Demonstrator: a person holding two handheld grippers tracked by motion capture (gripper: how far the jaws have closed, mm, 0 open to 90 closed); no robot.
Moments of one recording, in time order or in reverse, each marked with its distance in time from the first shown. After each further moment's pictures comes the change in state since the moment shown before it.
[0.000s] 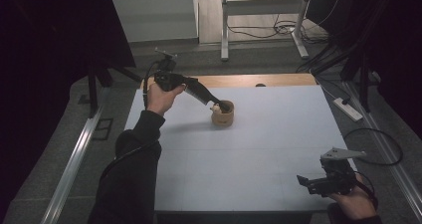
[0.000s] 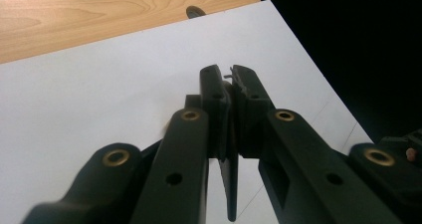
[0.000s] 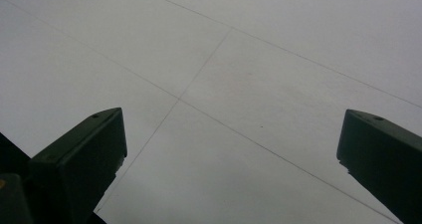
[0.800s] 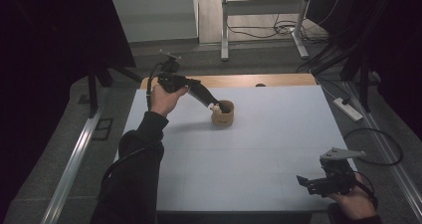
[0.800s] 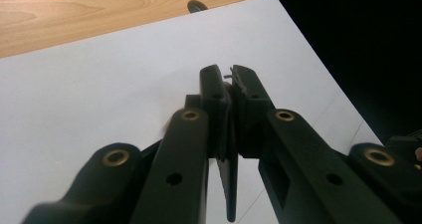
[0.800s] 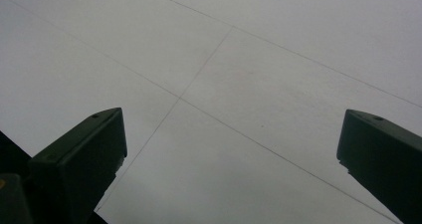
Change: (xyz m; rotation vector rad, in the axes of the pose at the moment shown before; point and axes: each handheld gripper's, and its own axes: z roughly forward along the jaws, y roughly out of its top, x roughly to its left) left arm -0.001 -0.002 0.012 0.020 0.012 0.003; right arm 0.001 0.000 0.000 0.005 0.000 -0.005
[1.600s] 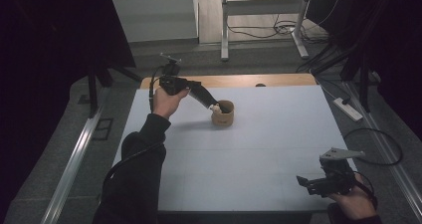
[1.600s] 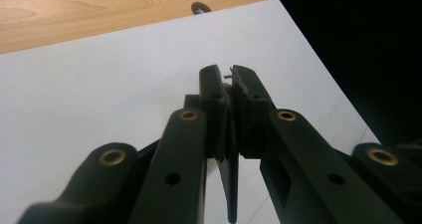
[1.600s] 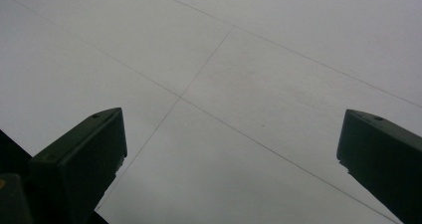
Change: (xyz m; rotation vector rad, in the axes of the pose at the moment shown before) left arm 0.009 -0.008 0.007 -0.043 -0.005 -0.031; right arm 0.000 0.000 0.000 0.004 0.000 -0.007
